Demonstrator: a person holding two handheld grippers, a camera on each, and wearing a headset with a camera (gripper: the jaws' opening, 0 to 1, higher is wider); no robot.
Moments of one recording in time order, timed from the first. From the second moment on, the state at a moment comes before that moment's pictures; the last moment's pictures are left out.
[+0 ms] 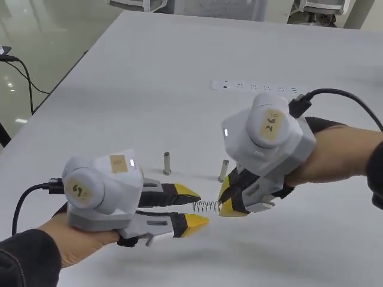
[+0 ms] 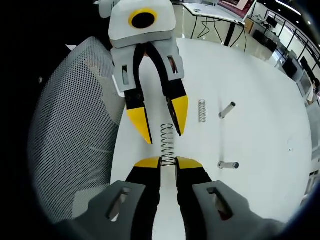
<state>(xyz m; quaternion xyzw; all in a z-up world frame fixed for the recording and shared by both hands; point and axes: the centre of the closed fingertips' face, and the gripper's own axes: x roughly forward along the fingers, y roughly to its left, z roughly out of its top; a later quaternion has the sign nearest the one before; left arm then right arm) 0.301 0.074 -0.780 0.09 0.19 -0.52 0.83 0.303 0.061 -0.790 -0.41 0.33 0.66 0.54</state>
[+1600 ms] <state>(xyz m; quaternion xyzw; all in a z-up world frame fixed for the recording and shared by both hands) 0.295 0.064 -0.764 0.09 0.16 -0.55 0.82 0.298 0.054 -0.799 -0.40 0.33 0.67 0.53</state>
